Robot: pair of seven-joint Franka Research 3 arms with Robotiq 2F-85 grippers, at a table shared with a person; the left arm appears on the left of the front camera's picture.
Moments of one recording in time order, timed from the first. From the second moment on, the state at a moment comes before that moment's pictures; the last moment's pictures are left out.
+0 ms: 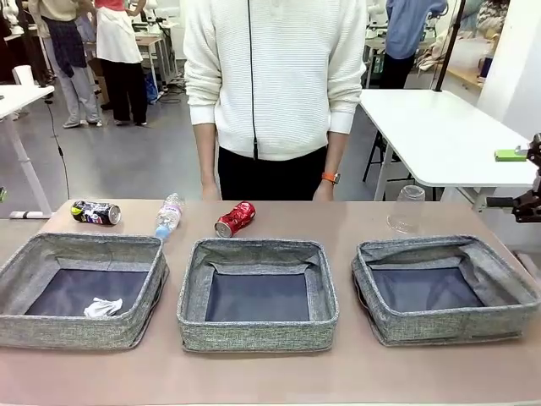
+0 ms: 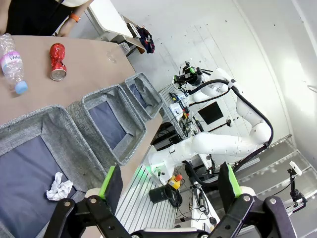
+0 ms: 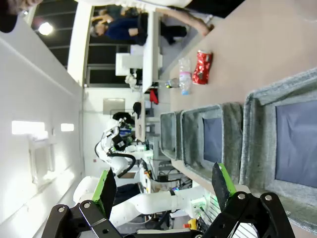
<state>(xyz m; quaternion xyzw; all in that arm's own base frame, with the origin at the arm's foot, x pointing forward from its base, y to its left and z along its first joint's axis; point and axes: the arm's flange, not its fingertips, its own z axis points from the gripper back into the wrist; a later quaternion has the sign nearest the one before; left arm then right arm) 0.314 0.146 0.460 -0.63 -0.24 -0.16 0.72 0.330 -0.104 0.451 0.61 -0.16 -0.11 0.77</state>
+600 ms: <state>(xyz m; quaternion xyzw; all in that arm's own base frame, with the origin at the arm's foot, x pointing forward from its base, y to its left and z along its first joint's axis) 0.314 0.146 0.460 -0.63 -0.24 -0.16 0.72 0.330 -0.104 0.451 0.61 -0.16 -0.11 0.77</state>
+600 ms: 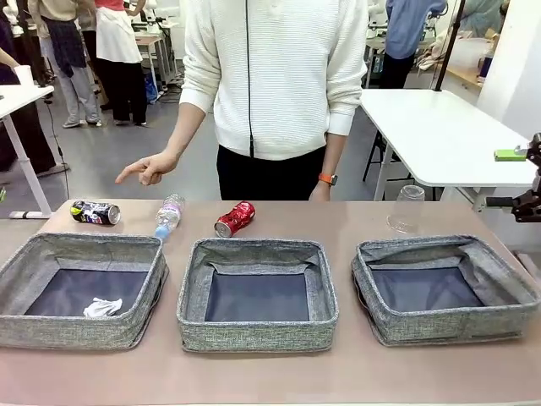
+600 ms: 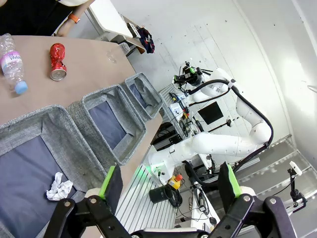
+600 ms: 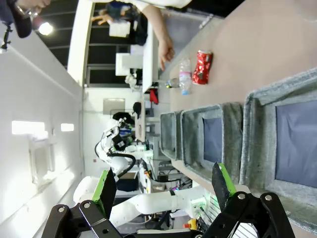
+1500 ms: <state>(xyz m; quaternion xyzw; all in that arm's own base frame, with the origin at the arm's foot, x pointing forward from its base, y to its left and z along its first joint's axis) 0.362 0.103 0.485 -0.45 -0.29 -0.30 0.79 0.330 -0.104 0.451 0.61 -0.16 -0.11 0.77</state>
